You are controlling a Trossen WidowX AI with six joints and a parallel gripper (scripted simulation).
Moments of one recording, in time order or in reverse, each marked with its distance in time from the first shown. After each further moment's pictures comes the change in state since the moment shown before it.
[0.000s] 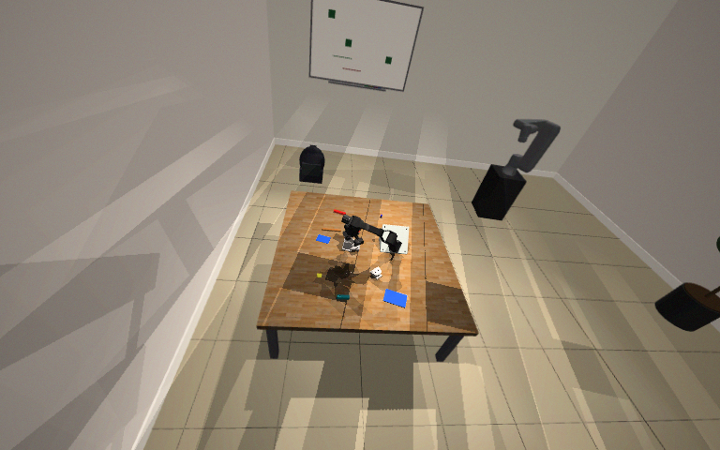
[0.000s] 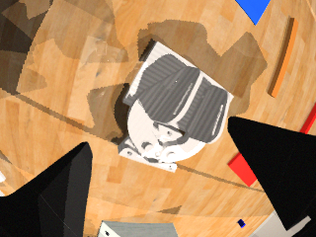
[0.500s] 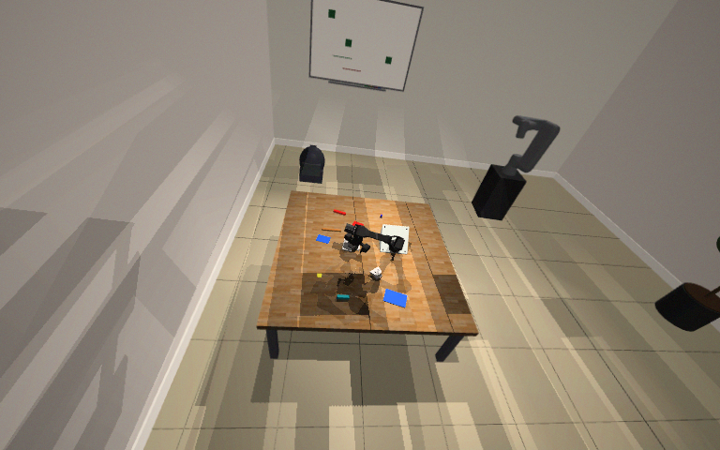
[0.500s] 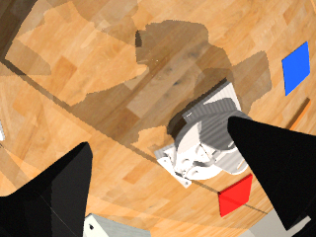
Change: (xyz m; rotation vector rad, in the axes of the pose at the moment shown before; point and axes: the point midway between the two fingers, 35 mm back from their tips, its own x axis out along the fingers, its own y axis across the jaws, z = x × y) arm -0.001 0.072 0.012 -0.422 -0.003 0.006
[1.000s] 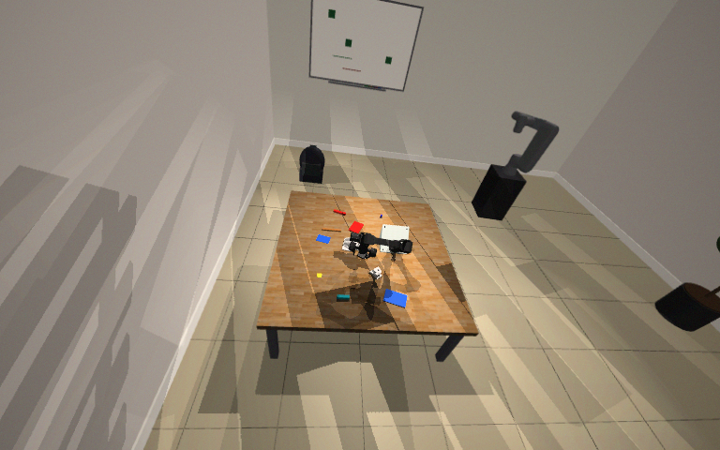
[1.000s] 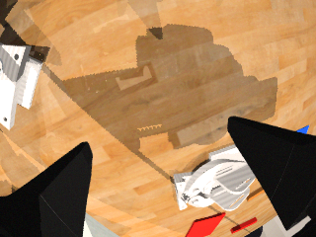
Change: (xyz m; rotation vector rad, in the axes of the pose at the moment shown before) arm 0.001 0.065 0.024 -0.425 -0.017 0.013
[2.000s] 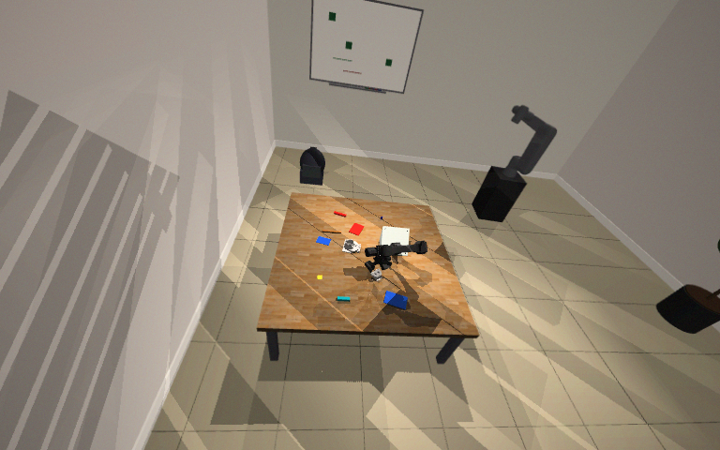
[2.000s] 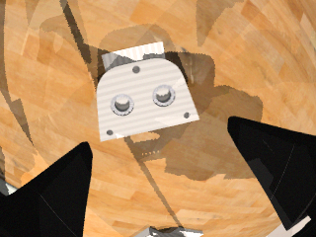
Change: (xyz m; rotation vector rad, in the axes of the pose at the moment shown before) arm 0.003 0.114 0.050 -0.837 -0.085 0.021
